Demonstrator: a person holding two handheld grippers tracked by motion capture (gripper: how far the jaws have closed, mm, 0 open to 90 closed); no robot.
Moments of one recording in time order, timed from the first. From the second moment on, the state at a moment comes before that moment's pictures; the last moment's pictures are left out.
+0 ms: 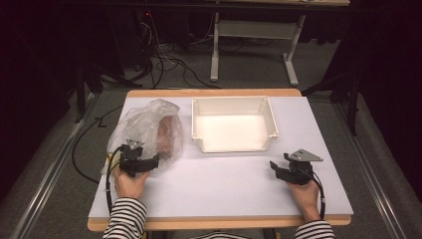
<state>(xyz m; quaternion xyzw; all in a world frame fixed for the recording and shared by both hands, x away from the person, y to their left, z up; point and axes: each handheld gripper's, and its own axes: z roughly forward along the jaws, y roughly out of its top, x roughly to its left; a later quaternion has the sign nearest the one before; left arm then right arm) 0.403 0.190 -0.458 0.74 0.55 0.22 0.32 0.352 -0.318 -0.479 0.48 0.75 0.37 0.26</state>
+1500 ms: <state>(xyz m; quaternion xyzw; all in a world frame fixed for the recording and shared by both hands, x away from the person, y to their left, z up) 0.375 0.175 -0.469 0.82 0.45 0.15 0.32 0.353 -0.316 -0.480 0.48 0.76 0.36 0.26</state>
